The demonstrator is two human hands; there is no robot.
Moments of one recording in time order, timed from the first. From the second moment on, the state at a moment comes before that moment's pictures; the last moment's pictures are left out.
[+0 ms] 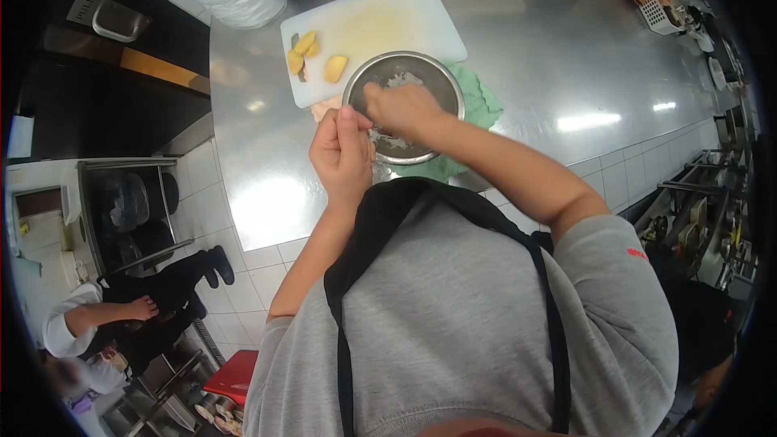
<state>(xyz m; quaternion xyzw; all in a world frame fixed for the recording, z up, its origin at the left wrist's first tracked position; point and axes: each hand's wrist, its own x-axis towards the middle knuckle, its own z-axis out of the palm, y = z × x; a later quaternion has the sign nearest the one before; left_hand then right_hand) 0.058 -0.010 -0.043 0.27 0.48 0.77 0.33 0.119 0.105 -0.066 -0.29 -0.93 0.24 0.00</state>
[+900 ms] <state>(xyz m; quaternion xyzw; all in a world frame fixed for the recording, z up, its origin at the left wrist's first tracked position) 0.072 -0.015 -0.044 0.25 0.53 0.74 0.34 0.117 0.131 -0.096 -0.32 -0.92 0.21 -0.01</state>
